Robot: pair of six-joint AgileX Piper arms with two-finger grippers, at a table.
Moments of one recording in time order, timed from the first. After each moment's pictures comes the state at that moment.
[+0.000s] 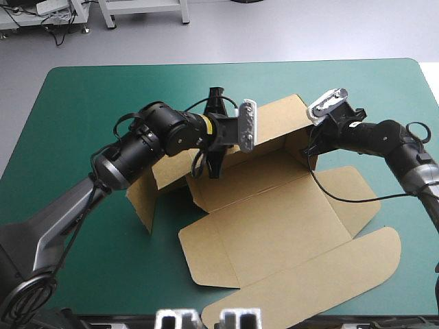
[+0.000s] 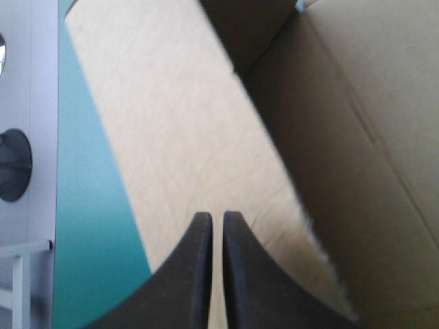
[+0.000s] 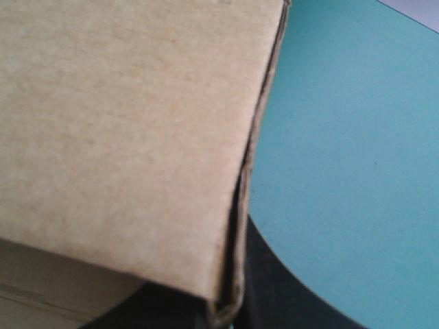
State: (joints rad) left arm -0.77 1.62 -1.65 0.04 0.89 0.95; right arm 0.12 1.45 -1.09 0.66 0.53 -1.03
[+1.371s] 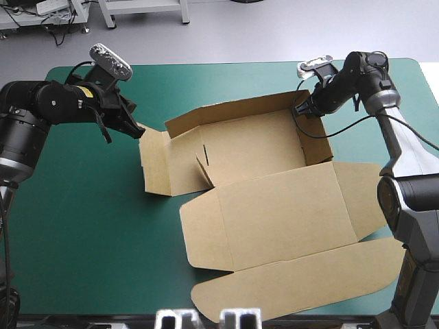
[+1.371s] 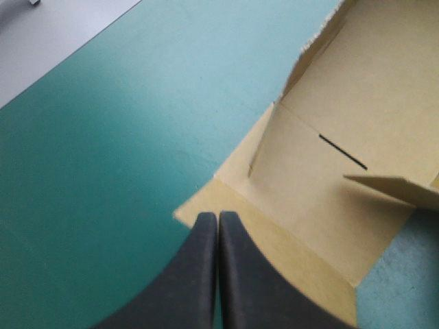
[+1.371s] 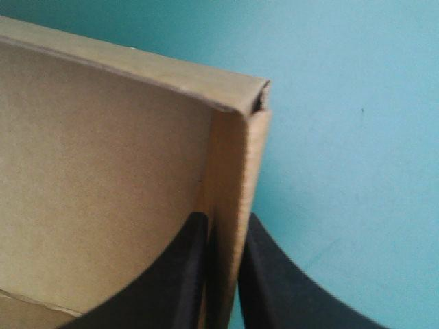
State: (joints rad) left arm -0.19 1.42 -1.60 -0.18 1.05 0.60; right arm 0.12 2.02 -1.93 0.21 1.16 -0.41
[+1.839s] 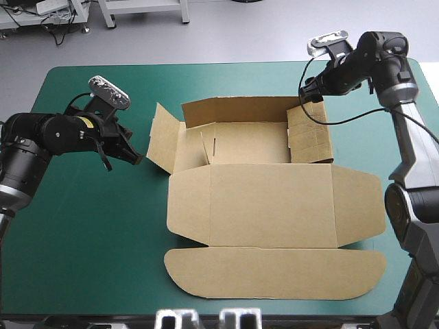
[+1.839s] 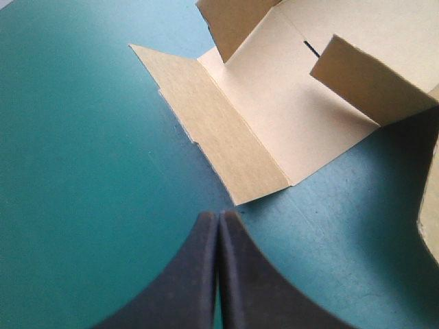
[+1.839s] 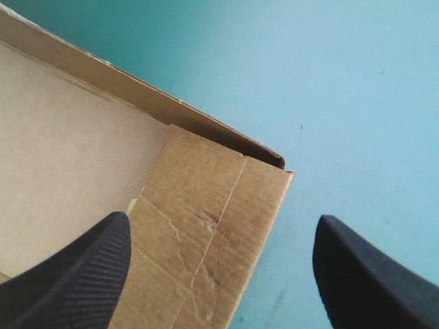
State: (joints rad) left arm -0.19 1.30 -1.34 -0.15 0.97 0.54; right arm 0.12 1.94 -2.08 0.16 1.24 -0.31
